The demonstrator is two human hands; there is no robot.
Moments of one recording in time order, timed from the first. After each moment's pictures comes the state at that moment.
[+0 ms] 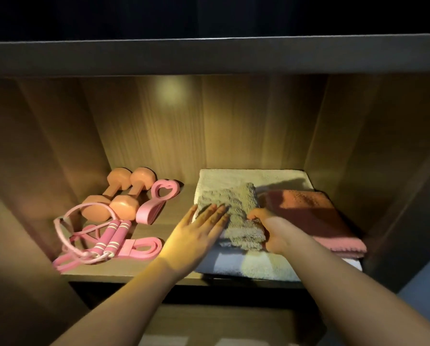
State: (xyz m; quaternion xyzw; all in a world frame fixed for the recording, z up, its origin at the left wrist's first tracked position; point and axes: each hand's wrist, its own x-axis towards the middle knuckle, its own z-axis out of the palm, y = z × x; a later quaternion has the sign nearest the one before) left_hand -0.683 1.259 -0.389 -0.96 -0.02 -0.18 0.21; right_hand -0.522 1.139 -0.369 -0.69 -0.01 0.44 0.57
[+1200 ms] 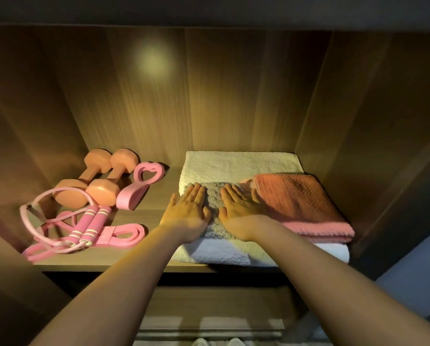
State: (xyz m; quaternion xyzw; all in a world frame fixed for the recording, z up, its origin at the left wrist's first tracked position) left_hand -0.631 1.270 -0.396 -0.97 -0.22 0.03 -0.08; right_hand -0.521 1.155 -0.394 -0.88 -0.46 0.12 -0.01
